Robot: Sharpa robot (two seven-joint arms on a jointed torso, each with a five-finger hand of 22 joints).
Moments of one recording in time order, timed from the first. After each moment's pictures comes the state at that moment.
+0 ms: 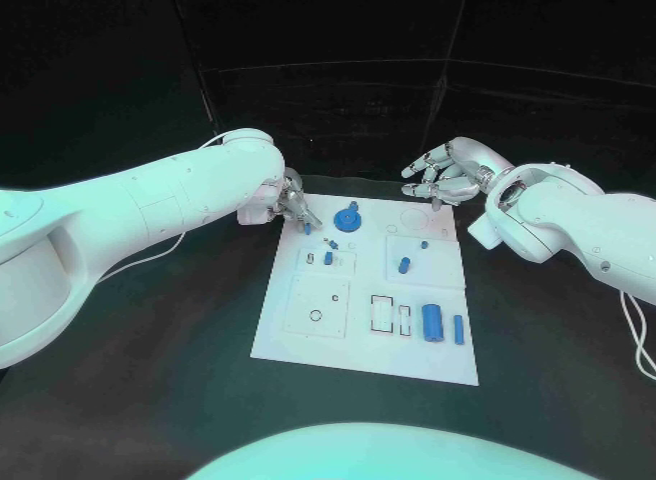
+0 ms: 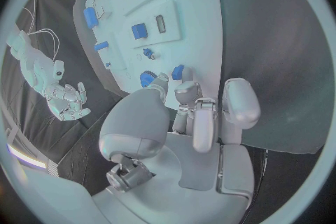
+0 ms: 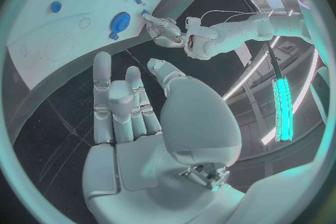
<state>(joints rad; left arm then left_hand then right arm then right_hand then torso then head) 1.31 -0.47 -0.05 0.90 -1.09 0.37 -0.50 1.07 0.05 0.03 0.18 0.05 0.93 0.07 0.48 0.48 1.28 0.00 1.12 0.97 1.47 -0.07 1.55 1.31 0.08 1.37 0.04 1.26 1.14 1.26 -0.69 0.01 1.36 -0.96 -0.28 -0.02 1.27 -0.10 0.25 0.04 0.44 0.86 0.17 0.18 0.07 0.99 0.08 0.94 0.60 1.43 0.00 1.12 0.90 0.17 1.04 0.10 0.97 0.40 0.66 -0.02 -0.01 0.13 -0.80</state>
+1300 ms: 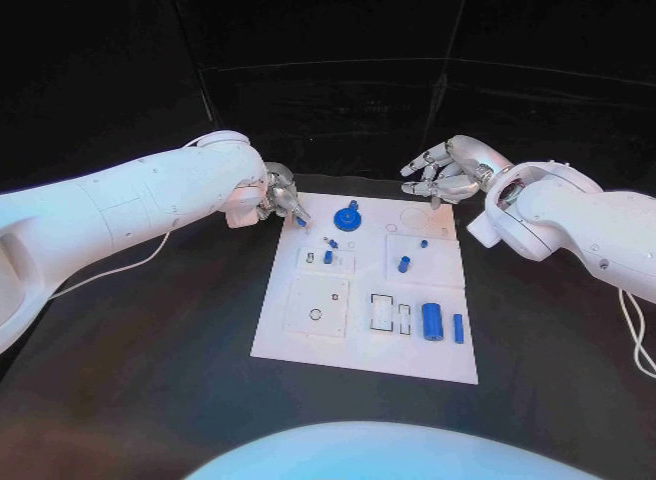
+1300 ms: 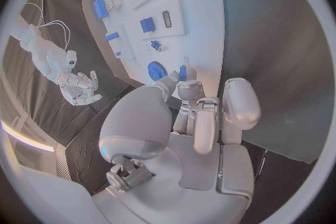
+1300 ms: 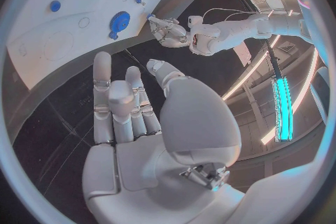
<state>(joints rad) 1.30 -0.59 -0.05 1.03 -1.01 0.24 -0.44 1.20 0.06 0.37 0.02 0.05 0.92 0.07 0.51 0.46 1.27 -0.01 1.08 0.92 1.47 -0.07 1.54 1.31 0.08 1.37 0.04 1.26 1.17 1.26 -0.69 0.01 1.35 -0.96 -0.28 -0.02 1.28 -0.09 0.25 0.04 0.45 0.86 0.17 0.19 0.07 0.99 0.08 0.94 0.60 1.43 0.00 1.12 0.90 0.17 1.04 0.10 0.97 0.39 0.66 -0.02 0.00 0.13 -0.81</state>
